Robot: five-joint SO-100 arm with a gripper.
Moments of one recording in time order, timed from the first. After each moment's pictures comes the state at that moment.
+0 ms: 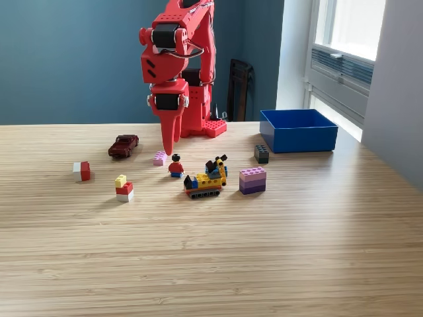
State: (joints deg) arm 19.4 120.6 135.3 69.4 -7.2
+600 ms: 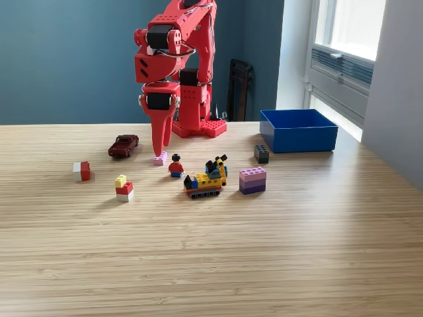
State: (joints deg) arm 25.1 121.6 136.7 62.6 -12.6
